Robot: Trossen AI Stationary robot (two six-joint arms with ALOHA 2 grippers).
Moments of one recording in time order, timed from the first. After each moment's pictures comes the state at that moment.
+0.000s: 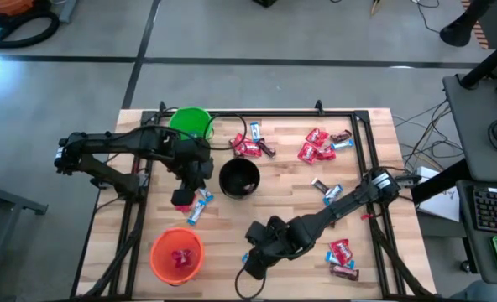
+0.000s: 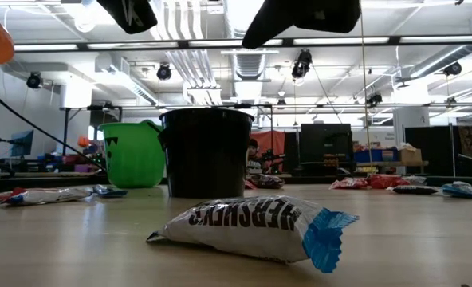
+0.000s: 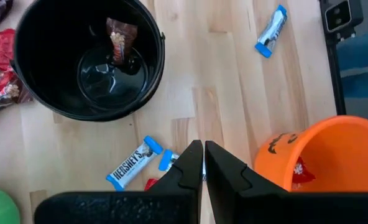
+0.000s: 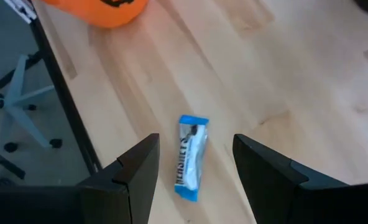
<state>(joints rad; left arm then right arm) -0.01 1.35 1.44 -1.23 0.19 0.05 0.49 2.07 1.83 -0.81 0.20 1.01</state>
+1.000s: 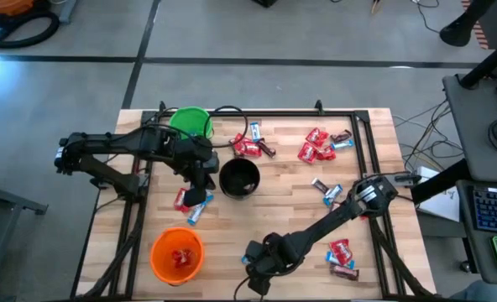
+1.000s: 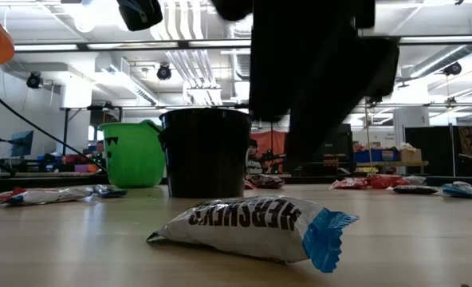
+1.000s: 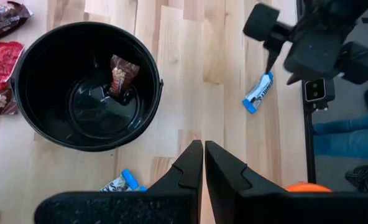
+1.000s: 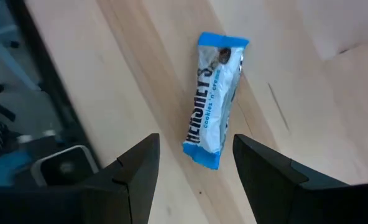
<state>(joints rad) -0.03 1.35 1.44 -1.07 0.19 -0.20 0.53 2.23 1.83 -0.77 0.02 1.00</state>
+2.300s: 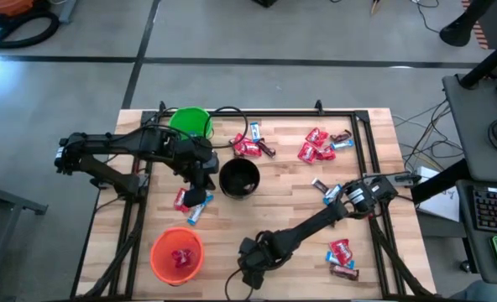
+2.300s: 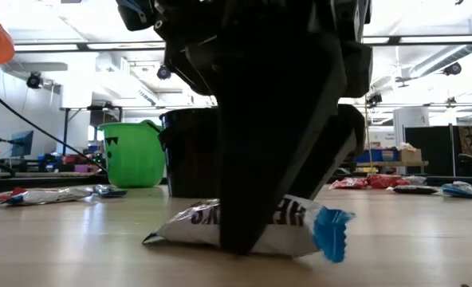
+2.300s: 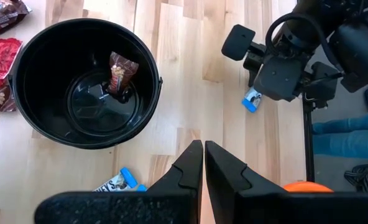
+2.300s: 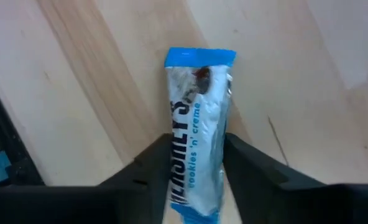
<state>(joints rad) -0.03 1.35 1.44 -1.08 0.19 -0.20 0.48 2.33 1.83 -0.71 -0.05 0.97</state>
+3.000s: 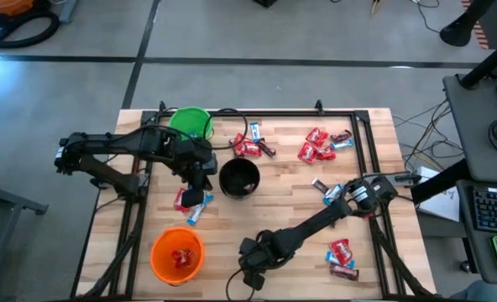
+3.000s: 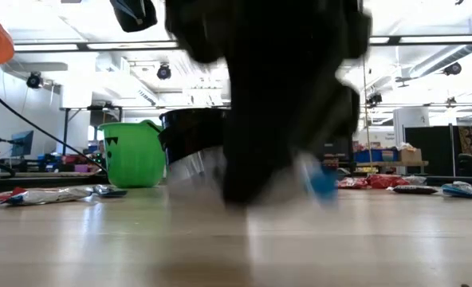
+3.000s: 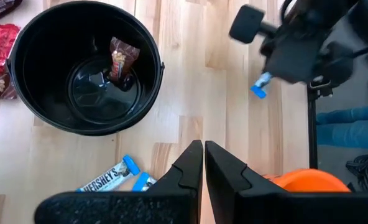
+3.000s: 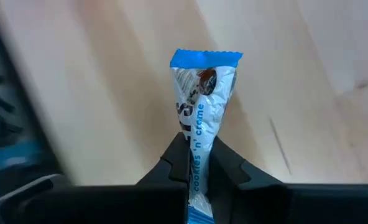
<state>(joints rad) -0.03 1.35 1.44 -1.13 0.19 -0.18 0.48 2.27 1.82 -0.71 -0.03 0.93</state>
